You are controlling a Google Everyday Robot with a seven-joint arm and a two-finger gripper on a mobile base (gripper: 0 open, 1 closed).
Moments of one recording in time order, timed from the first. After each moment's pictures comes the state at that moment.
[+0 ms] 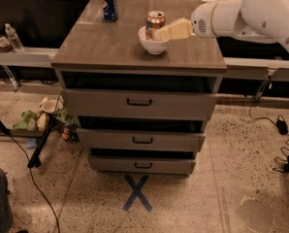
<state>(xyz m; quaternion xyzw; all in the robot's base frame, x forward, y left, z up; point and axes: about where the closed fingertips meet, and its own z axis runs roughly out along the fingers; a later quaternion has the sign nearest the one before) 0.748 -0.101 0.959 -0.33 0.75 0.17 0.55</state>
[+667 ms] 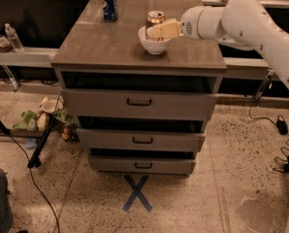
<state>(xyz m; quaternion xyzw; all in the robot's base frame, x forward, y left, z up) 0.797 -0.092 0.943 -0.29 0.74 0.17 0.58</state>
